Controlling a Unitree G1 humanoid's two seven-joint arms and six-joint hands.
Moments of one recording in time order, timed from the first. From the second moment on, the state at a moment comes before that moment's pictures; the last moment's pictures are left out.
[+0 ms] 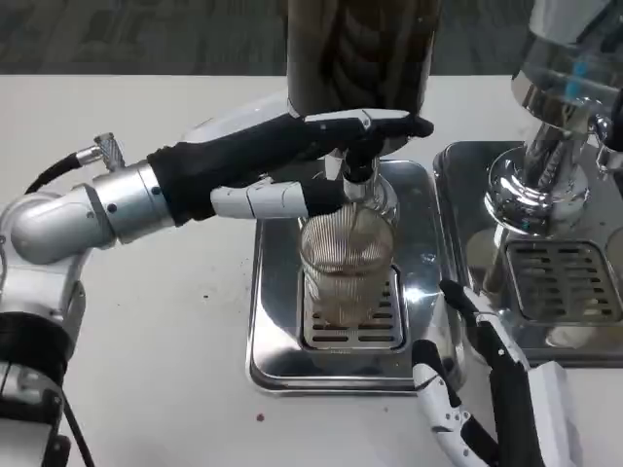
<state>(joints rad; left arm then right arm) -0.77 0.41 -0.08 0.96 -0.12 -0.91 -1.02 0.46 -0.06 0.32 0.00 -0.60 -0.37 -0.55</state>
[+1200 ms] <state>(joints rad) -0.76 0.42 -0.10 0.97 -0.10 -0.97 -0.95 0.29 -0.12 0.24 0.01 -0.37 -0.40 -0.20</state>
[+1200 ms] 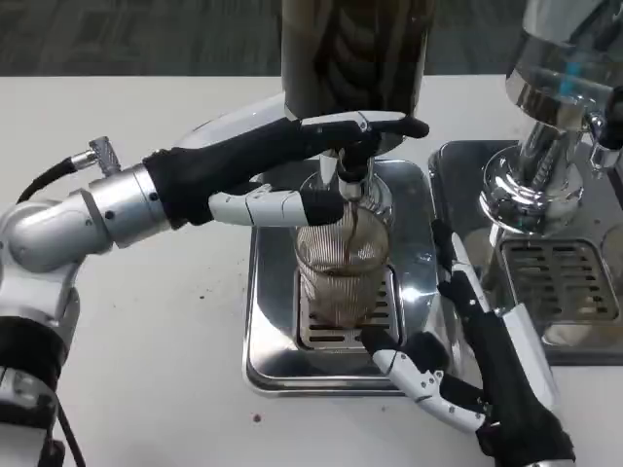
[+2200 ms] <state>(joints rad) -0.75 0.44 -0.11 0.95 -0.09 -0.98 -0.93 0.14 -0.13 0.21 0.15 -0.32 -0.38 -0.10</state>
